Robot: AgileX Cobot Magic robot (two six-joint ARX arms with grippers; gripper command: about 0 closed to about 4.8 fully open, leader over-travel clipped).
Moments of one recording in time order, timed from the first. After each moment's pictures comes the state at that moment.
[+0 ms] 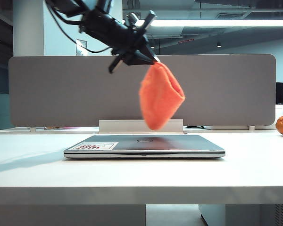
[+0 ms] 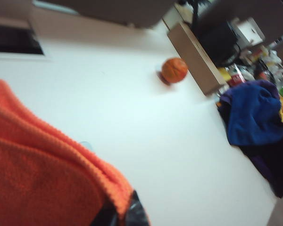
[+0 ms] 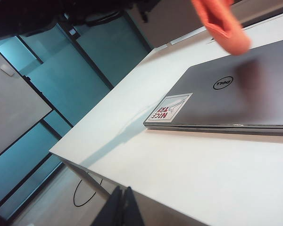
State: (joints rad) left arm -0.47 1.99 1.72 -0.05 0.44 -0.51; right arm 0.05 0.00 0.01 0.01 -0.71 0.58
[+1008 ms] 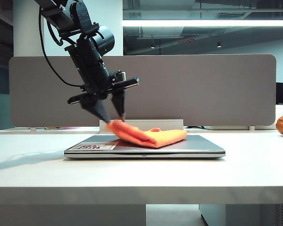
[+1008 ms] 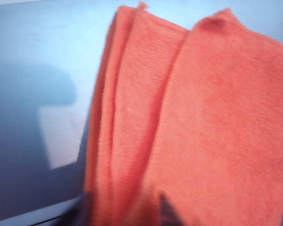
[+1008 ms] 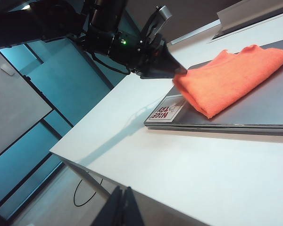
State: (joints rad) left arm -0.42 2.08 1.75 -0.64 0.13 -0.24; right arm 0.05 0.00 0.01 0.01 -0.71 0.58
